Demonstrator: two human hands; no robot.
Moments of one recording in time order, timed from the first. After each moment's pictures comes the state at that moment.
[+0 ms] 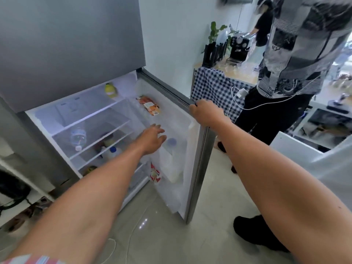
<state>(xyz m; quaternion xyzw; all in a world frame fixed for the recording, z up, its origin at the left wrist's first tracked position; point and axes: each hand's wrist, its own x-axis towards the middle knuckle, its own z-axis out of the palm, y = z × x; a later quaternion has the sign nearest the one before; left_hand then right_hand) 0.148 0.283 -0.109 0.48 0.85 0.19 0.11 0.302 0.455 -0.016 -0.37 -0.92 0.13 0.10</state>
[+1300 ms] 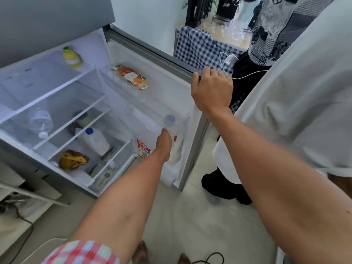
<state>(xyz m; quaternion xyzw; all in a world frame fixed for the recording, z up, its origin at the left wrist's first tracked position) 0.224 0.361 -0.217 0.02 0.65 0.58 0.49 0.304 0.470 -0.058 -0.46 -0.84 -0.13 0.26</state>
